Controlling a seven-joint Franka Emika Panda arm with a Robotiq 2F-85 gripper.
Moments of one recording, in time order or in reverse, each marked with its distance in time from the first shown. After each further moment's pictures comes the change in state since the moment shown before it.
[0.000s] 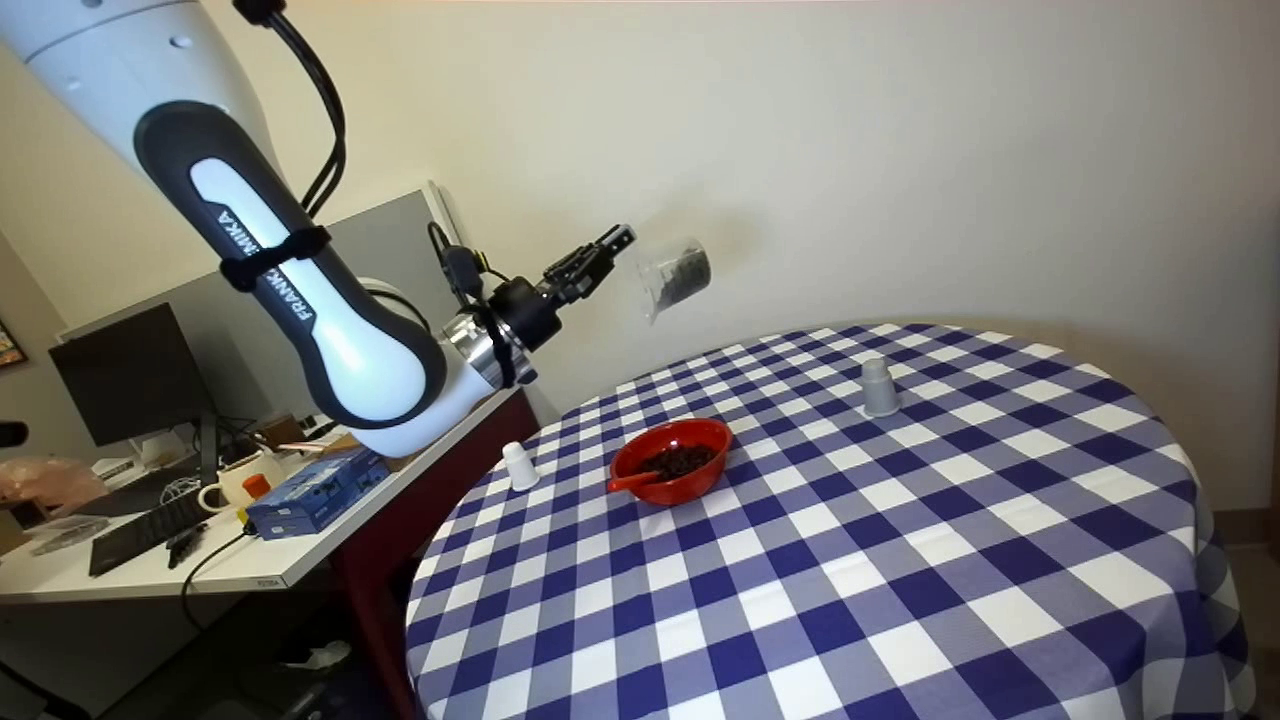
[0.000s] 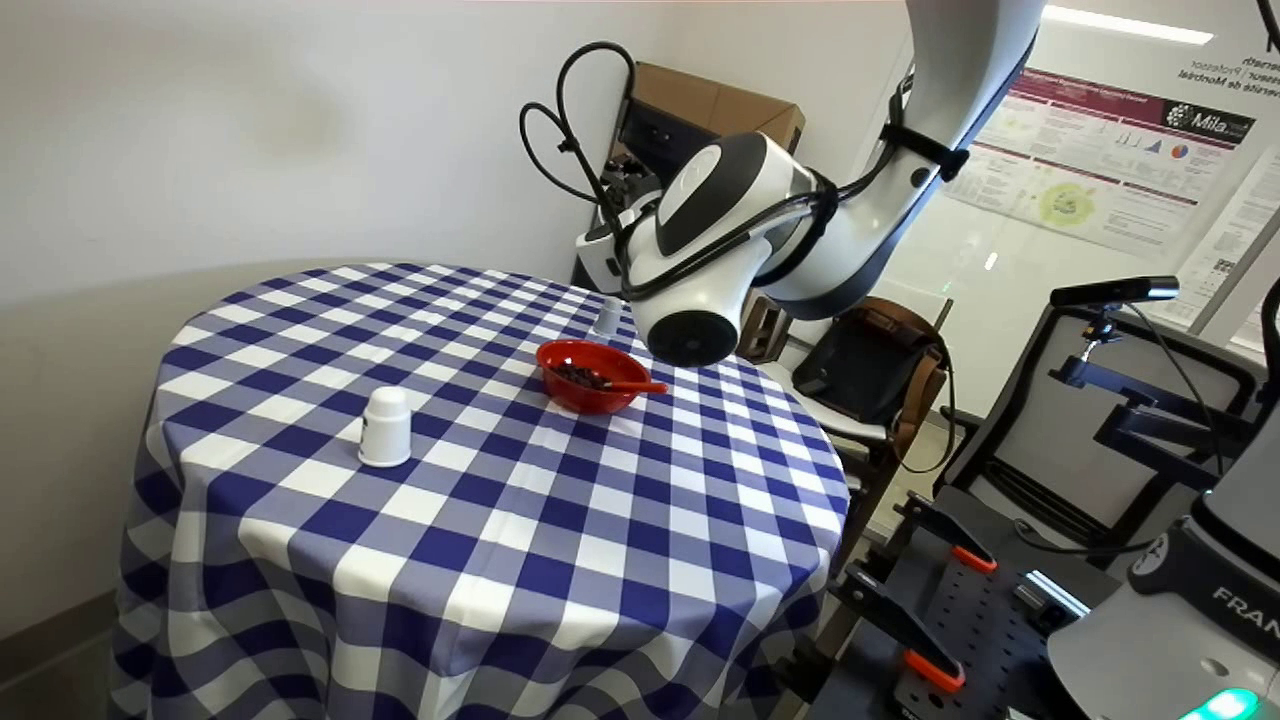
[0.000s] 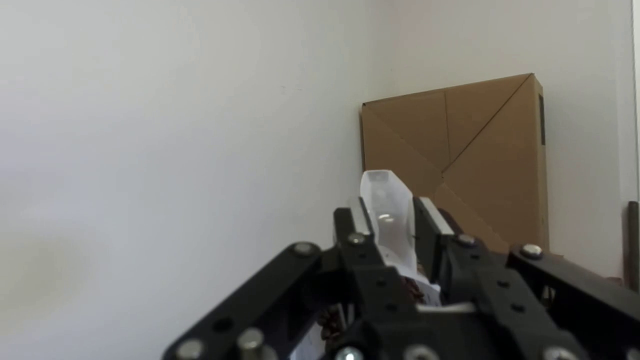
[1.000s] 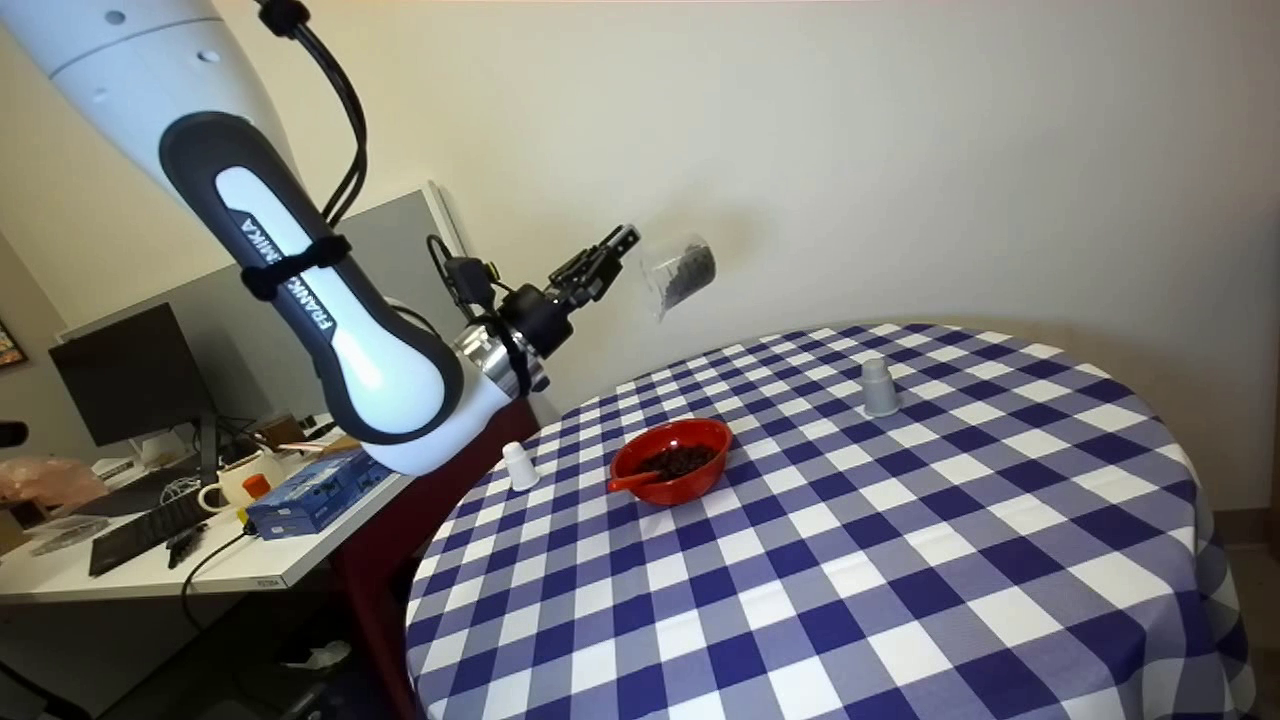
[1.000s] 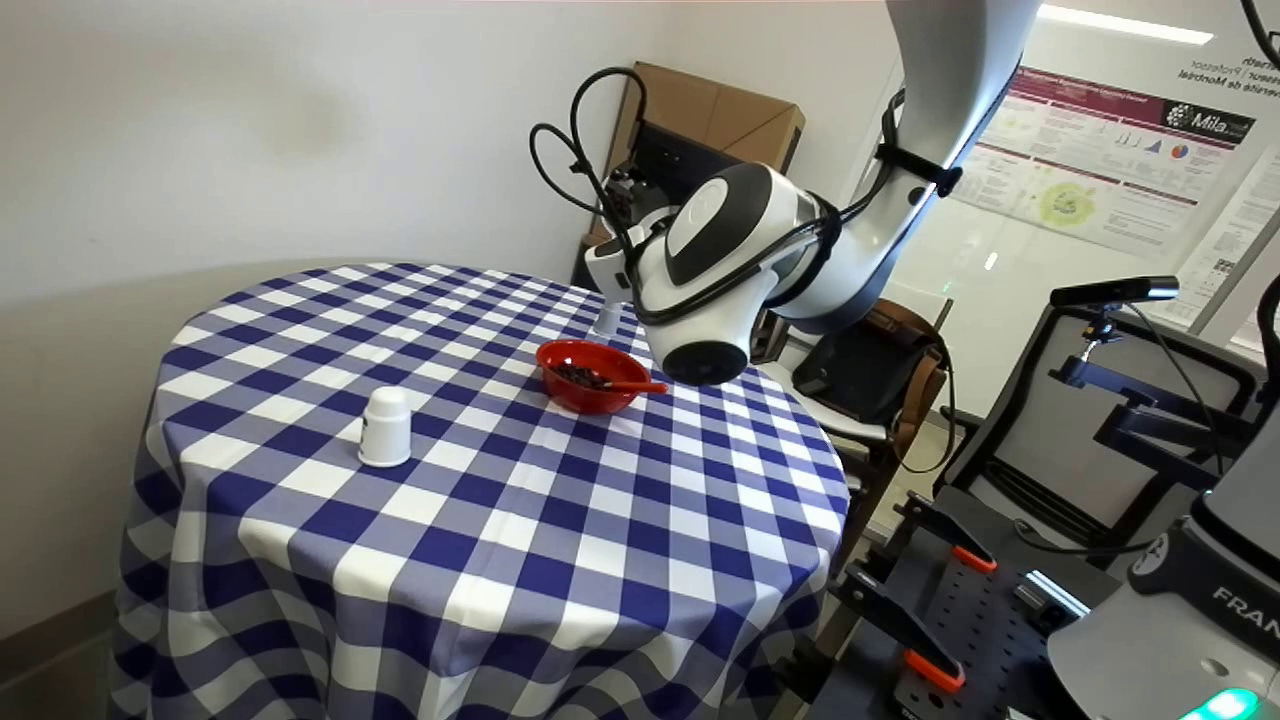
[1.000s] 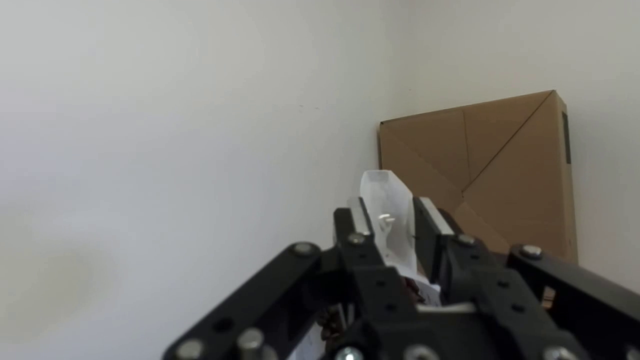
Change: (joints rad) arm -0.005 0.034 -0.026 -0.016 -0.085 -0.067 0.052
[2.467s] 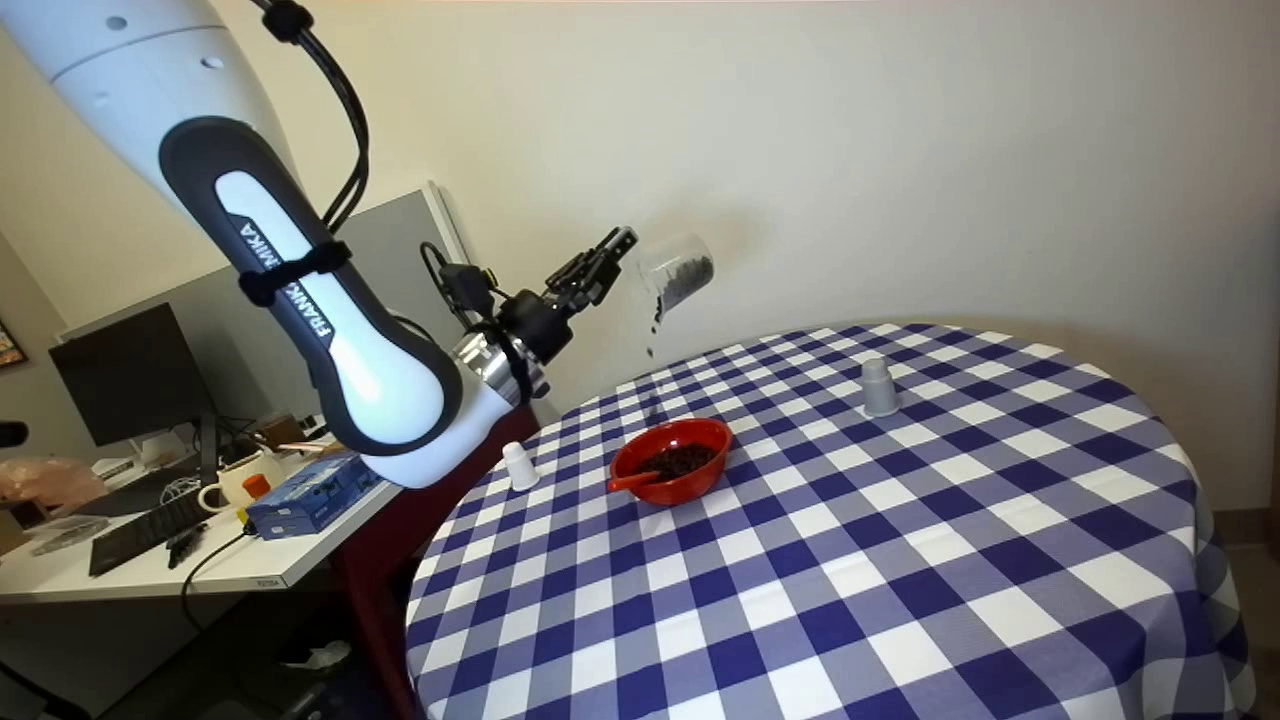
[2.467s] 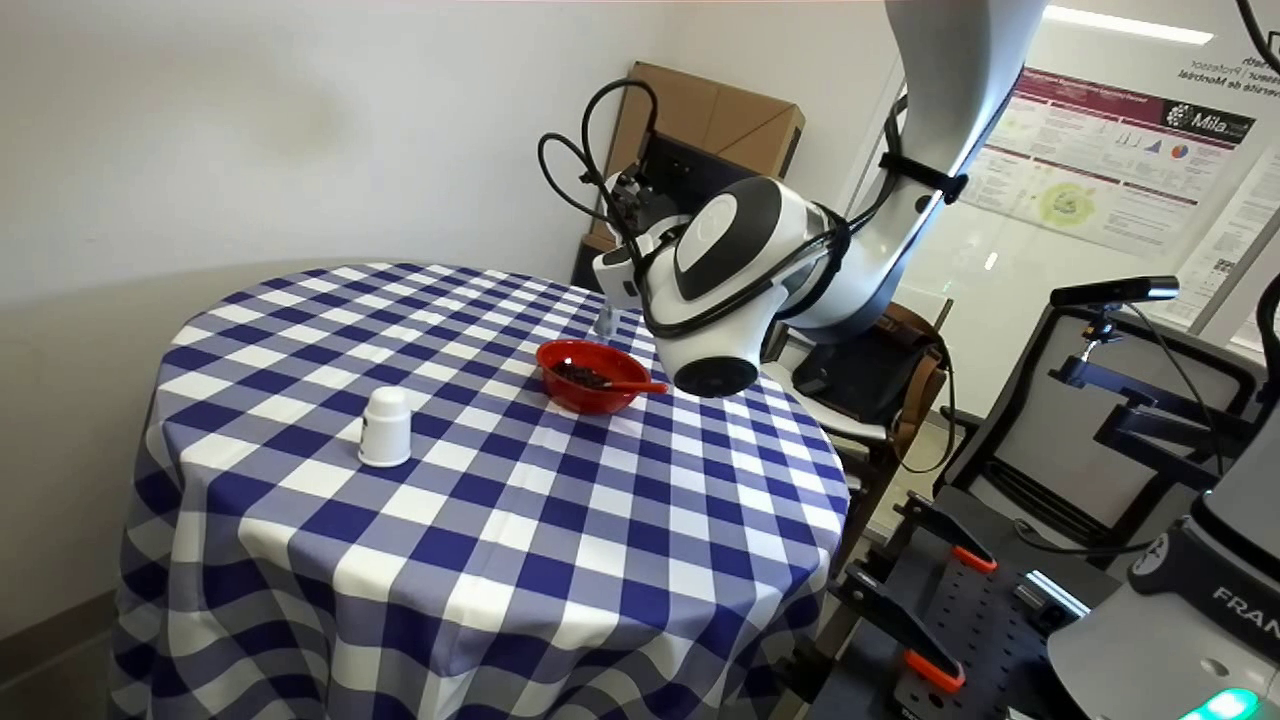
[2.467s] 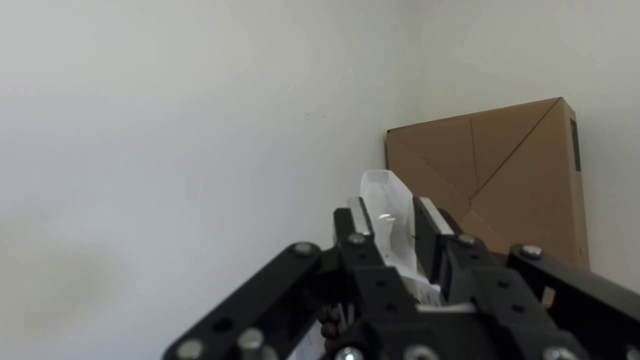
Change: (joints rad) arm -0.004 0.006 -0.002 -0.028 -0.027 -0.042 0.028
